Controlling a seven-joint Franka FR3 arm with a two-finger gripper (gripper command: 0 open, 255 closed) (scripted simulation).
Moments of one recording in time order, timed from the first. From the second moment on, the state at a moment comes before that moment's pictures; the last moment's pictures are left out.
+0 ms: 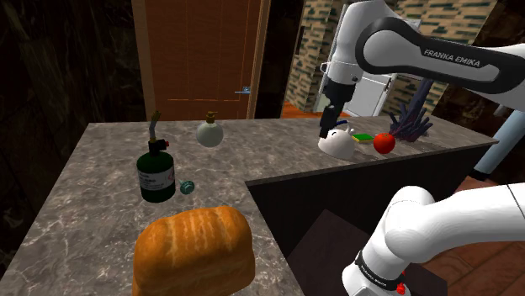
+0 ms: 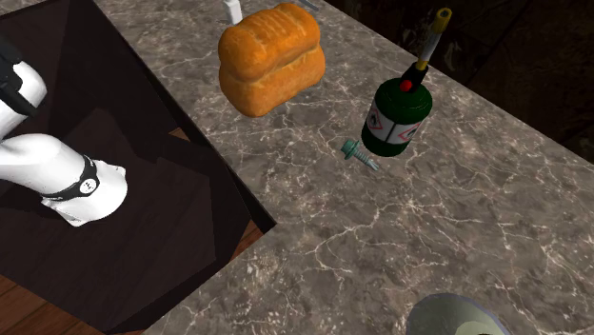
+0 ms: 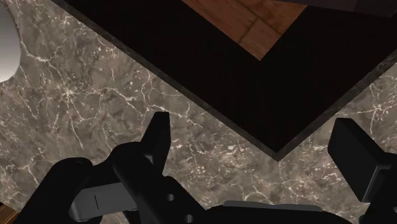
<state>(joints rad) 0.01 -0.78 -0.02 -2.28 -0.12 1.50 -0.14</state>
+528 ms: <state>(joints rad) 0.04 -0.62 0.03 -2.27 -0.06 1.64 -0.09</state>
